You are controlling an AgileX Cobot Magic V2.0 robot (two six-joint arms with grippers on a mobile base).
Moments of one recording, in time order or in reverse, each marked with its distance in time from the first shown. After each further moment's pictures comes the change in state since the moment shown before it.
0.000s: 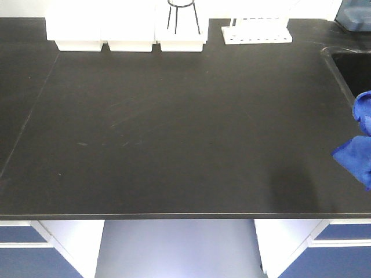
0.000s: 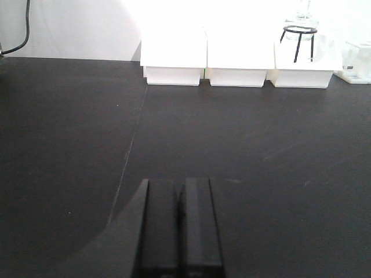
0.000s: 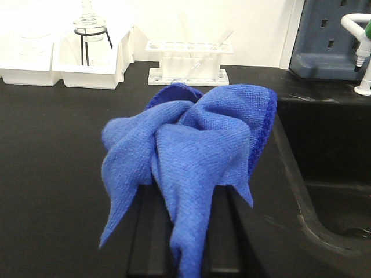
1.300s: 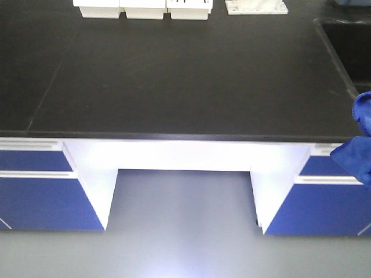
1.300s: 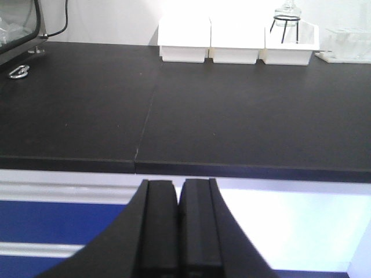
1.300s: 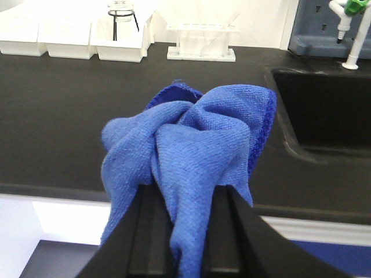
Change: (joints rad) left arm 0.000 0.000 0.000 0.000 0.000 0.000; right arm 0.000 0.000 0.000 0.000 0.001 0.000
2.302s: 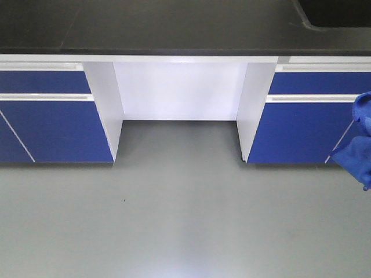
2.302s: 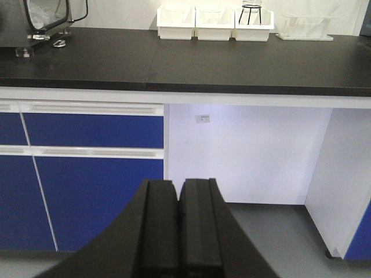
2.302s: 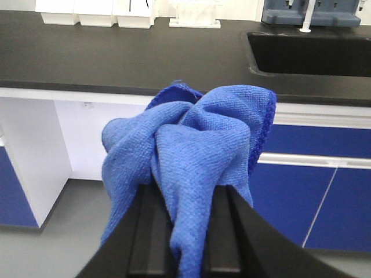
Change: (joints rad) left arm 0.000 0.000 0.000 0.000 0.000 0.000; right arm 0.000 0.000 0.000 0.000 0.001 0.000
